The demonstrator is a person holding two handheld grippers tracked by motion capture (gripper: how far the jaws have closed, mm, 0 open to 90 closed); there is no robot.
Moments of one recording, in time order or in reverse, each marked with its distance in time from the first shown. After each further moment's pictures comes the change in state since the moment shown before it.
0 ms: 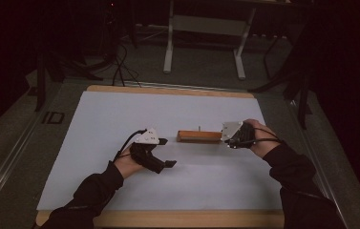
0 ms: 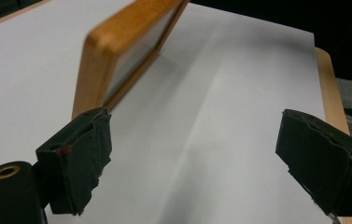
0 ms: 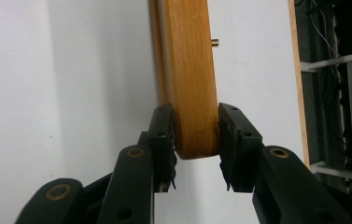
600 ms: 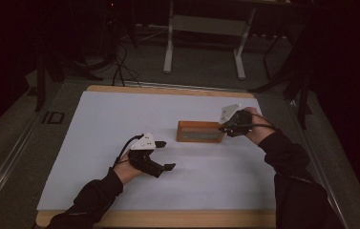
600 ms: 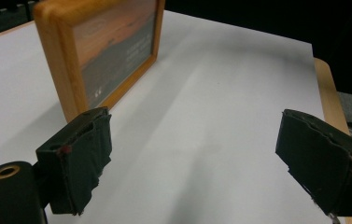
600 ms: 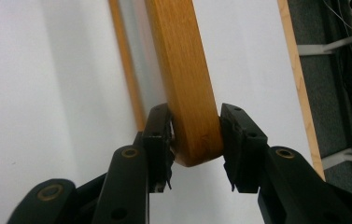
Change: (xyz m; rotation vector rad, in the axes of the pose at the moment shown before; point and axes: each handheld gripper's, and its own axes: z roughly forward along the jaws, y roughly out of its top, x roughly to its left) left arm -0.006 -0.017 0.000 -0.076 0.007 -0.011; right arm -0.041 0.002 0.018 0.005 0.050 0.135
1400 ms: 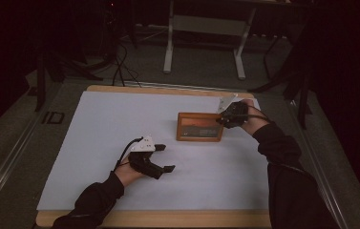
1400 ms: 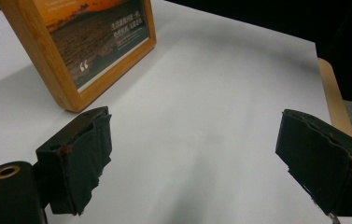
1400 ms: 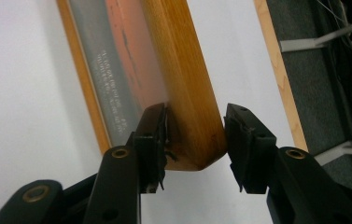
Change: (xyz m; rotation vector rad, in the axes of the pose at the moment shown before) left arm 0.004 -0.015 0.008 0.001 -0.001 -0.038; right arm -0.029 0.002 0.021 -0.008 -0.026 0.059
